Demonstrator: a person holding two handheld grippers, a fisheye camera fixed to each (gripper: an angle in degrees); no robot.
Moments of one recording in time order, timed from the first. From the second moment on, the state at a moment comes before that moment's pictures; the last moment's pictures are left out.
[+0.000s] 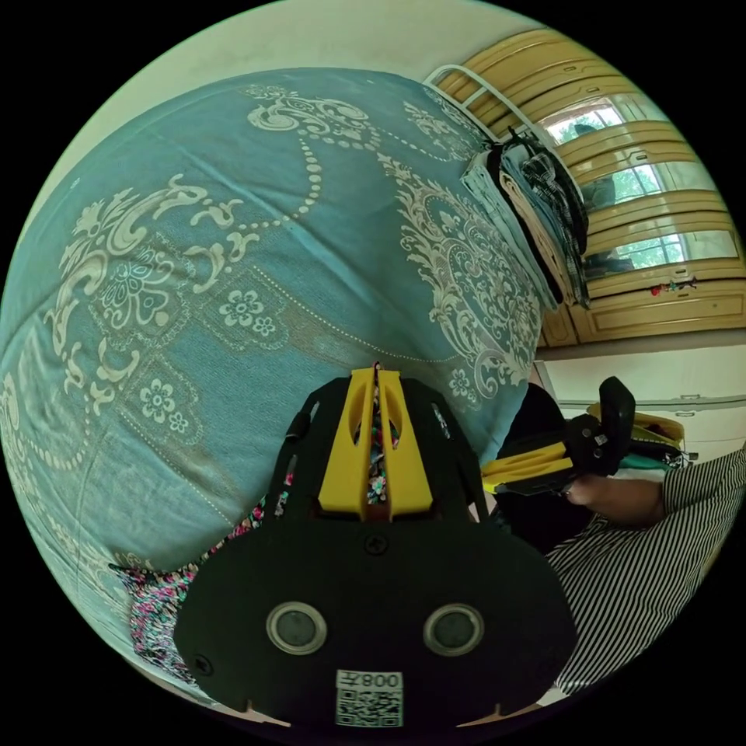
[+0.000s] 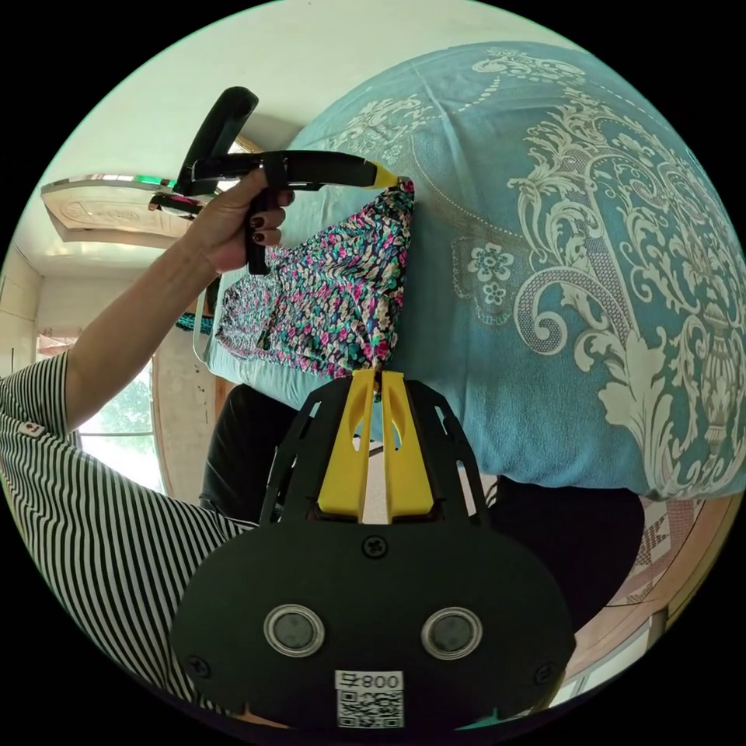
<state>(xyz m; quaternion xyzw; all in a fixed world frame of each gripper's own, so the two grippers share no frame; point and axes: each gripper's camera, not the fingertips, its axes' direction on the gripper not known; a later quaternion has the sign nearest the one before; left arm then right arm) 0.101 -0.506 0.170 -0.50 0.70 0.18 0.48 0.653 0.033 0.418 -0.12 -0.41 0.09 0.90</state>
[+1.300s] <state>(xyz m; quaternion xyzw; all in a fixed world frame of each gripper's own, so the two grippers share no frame) -0.087 -0.451 0.095 -0.54 0.67 0.04 0.51 0.745 0.028 0.381 -0.10 -0.46 0.16 0.87</state>
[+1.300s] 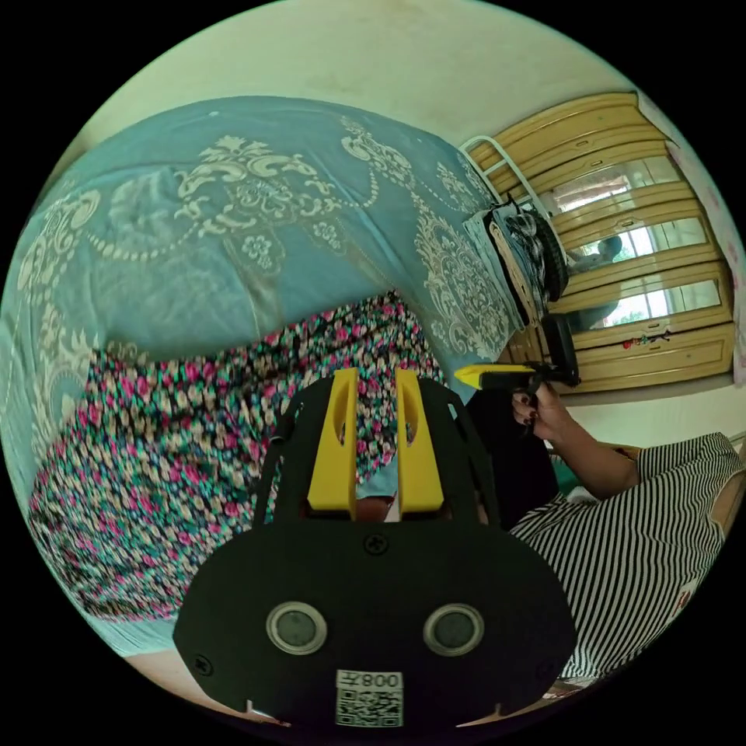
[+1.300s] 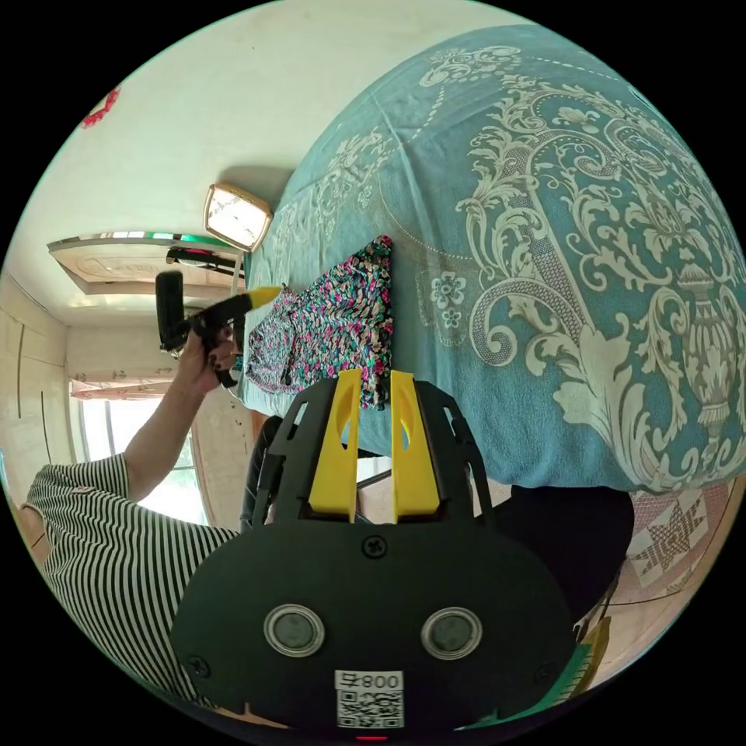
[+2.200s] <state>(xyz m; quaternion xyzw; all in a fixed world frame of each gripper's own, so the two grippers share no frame) -0.104 -0.450 -0.088 -0.47 0.68 0.10 0.56 0.744 -0.026 0.374 -0.17 -0.50 0.15 0.84</state>
